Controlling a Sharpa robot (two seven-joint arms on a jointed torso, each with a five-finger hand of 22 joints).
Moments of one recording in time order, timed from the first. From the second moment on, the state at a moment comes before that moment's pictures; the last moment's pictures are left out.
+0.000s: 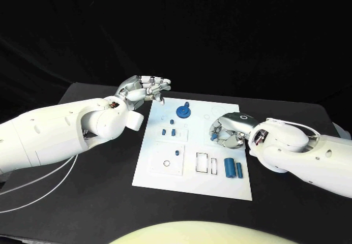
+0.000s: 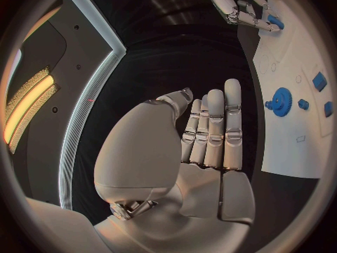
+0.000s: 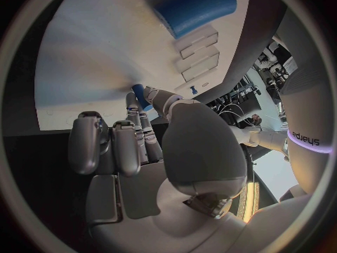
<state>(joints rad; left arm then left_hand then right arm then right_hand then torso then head) 1.23 -0.90 -0.04 1.53 -0.03 -0.20 0.37 1.45 -0.20 0.49 0.16 0.11 0.94 0.19 0.19 0.32 1.00 0.12 0.37 0.18 1.08 0.04 1.03 0.53 0.18 1.08 0.12 0.74 0.63 1.20 -0.82 -0.14 1.61 -1.63 -0.24 -0.14 1.30 -0.17 0.55 0.05 0.13 0.97 0.15 0.16 0.48 1.10 0.09 0.16 0.14 1.47 0.01 1.40 1.27 0.08 1.43 0.11 1.29 1.25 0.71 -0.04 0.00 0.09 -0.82</state>
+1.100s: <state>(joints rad) 1.23 -0.90 -0.04 1.52 -0.03 -0.20 0.37 1.45 -0.20 0.49 0.16 0.11 0.94 0.19 0.19 0.32 1.00 0.12 0.38 0.18 1.08 0.04 1.03 0.53 0.18 1.08 0.12 0.74 0.63 1.20 -0.89 -0.14 1.70 -1.61 -0.44 -0.17 1.27 -0.12 0.57 0.10 0.13 1.03 0.13 0.21 0.49 1.17 0.07 0.19 0.16 1.47 -0.01 1.41 1.26 0.08 1.45 0.09 1.31 1.28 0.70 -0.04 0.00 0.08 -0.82</state>
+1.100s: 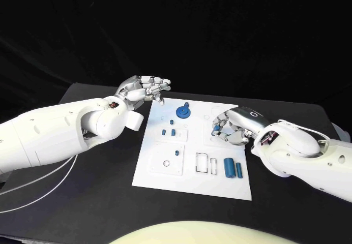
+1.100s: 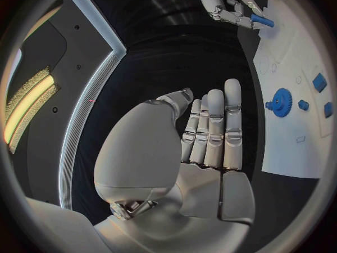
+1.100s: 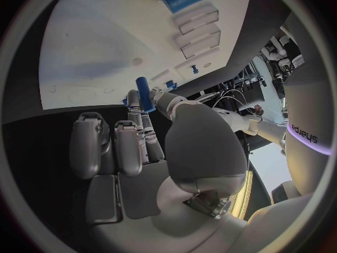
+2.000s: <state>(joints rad) 1.22 -0.86 -0.04 1.50 -0.03 -0.19 0.36 1.46 -0.19 0.50 0.15 0.11 0.94 0.19 0.19 0.32 1.00 0.11 0.38 0.18 1.08 0.04 1.03 0.53 0.18 1.08 0.12 0.74 0.63 1.14 -0.66 -0.15 1.75 -1.55 -0.44 -0.13 1.30 -0.12 0.58 0.08 0.14 0.99 0.15 0.20 0.51 1.16 0.07 0.19 0.16 1.47 -0.01 1.41 1.26 0.08 1.45 0.09 1.31 1.28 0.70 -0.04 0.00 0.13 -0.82</state>
